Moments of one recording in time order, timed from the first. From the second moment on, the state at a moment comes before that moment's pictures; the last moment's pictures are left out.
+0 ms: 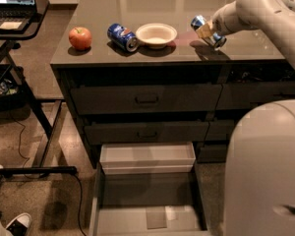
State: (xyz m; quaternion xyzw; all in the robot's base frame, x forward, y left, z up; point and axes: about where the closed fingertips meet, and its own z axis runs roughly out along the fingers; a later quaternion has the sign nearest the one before) arm 0.846 -0.243 0.895 -0.24 0.85 -0.02 0.47
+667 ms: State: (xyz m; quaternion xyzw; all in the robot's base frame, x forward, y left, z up) arm 0.872 -0.226 0.872 -0.22 0.86 0.03 0.46
